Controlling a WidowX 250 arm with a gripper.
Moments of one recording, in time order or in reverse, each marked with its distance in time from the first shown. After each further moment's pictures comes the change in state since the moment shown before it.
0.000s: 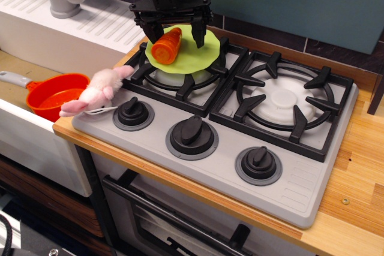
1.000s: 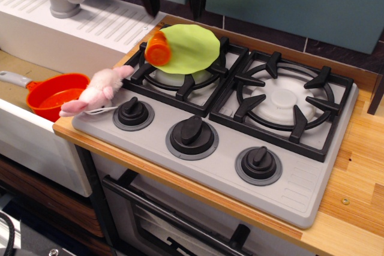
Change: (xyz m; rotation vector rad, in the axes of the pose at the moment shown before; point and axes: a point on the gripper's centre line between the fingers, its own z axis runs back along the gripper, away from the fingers) arm 0.013 -0.007 0.053 0.070 0.103 -0.091
